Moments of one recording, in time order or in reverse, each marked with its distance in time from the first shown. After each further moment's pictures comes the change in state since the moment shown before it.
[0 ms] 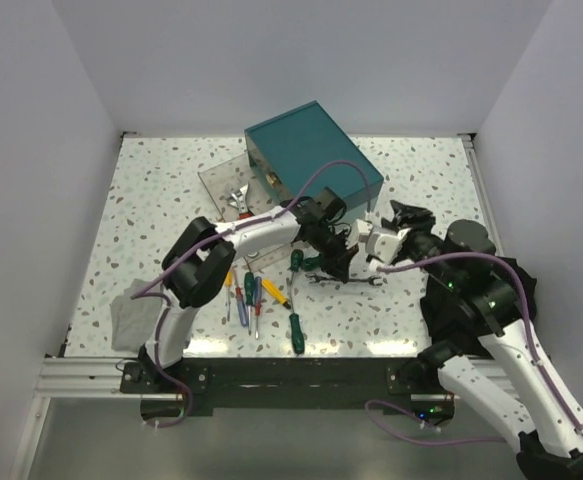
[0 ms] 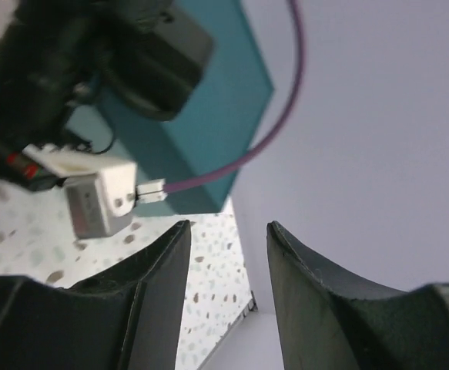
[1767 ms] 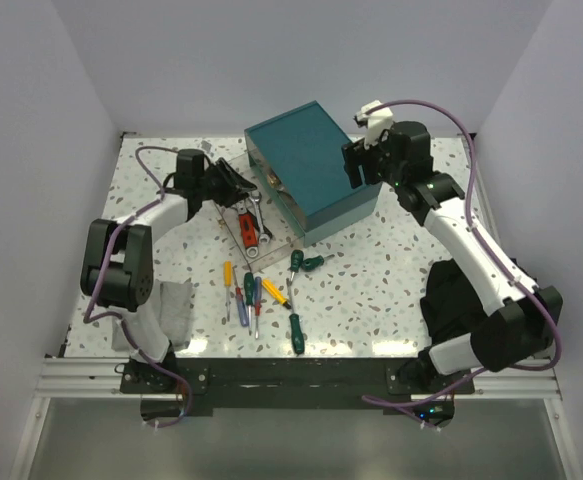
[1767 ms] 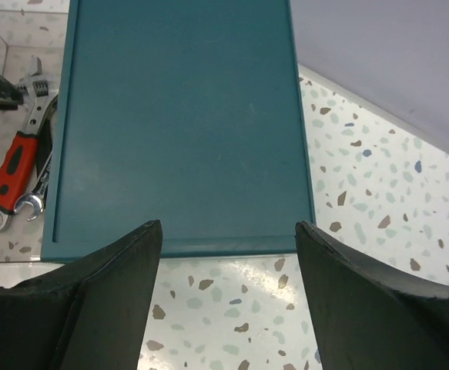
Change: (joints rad) left arm 0.682 -0.325 -0.439 0.598 -0.342 -1.270; right arm -0.071 0.739 0.523 0.089 0.203 0.988
